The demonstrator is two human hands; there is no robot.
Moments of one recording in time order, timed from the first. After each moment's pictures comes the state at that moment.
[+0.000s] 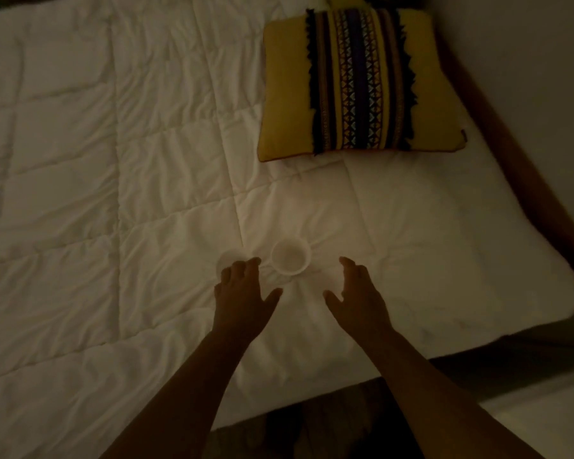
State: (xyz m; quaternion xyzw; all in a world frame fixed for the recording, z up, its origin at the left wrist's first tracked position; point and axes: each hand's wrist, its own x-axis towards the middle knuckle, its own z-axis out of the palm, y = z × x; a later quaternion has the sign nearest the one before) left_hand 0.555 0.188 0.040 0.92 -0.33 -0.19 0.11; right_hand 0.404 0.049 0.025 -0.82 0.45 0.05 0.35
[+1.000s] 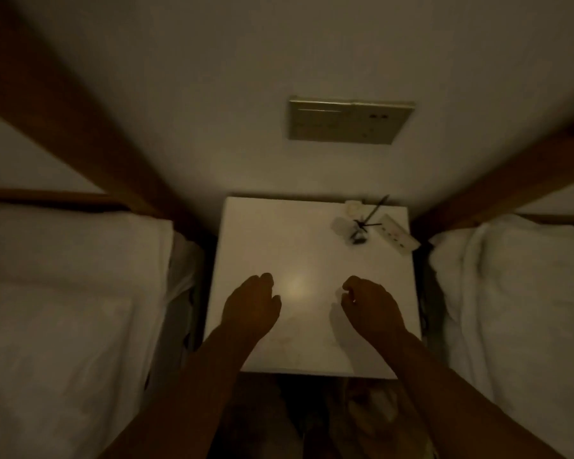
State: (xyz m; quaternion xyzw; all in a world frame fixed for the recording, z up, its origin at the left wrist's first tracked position) left_hand 0.000 -0.023 0.004 0.49 -0.80 -0.33 -0.12; right_hand -0.196 0.090 -0.002 -0.45 0.84 -0.06 0.29
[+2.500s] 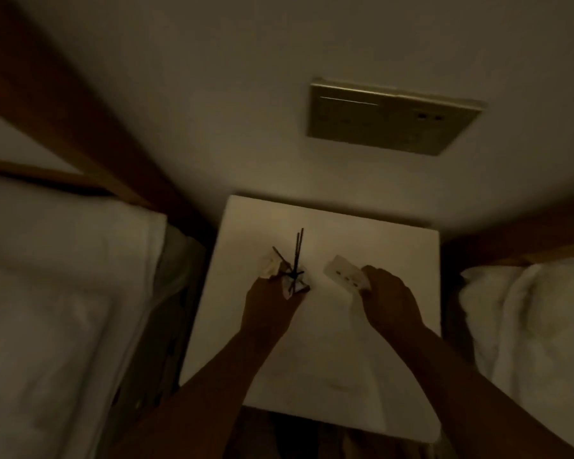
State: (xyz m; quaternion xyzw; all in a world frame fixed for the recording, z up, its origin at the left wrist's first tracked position) left_hand -0.046 -0.042 -0.073 0.58 -0.68 -0.44 0.10; right_hand -0.244 0.023 -0.037 -0.50 0.82 -0.01 0.27
